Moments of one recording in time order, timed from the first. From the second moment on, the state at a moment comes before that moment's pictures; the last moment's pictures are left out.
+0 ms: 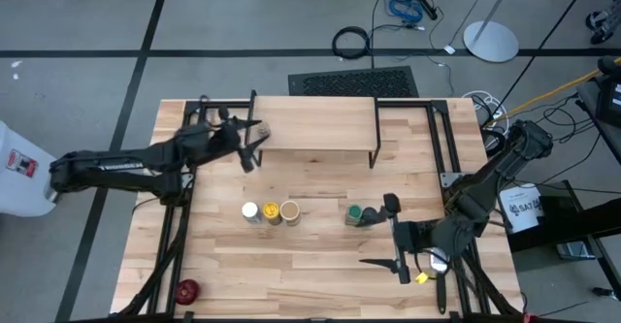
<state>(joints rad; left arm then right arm) 0.19 0.79 0.59 0.11 -0.28 0.27 0.74 1.26 1.09 -0.14 0.62 0.17</state>
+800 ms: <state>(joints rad) -0.40 0.91 0.72 0.26 -0.39 0.24 0.63 1.45 1.09 -0.83 0.49 0.76</state>
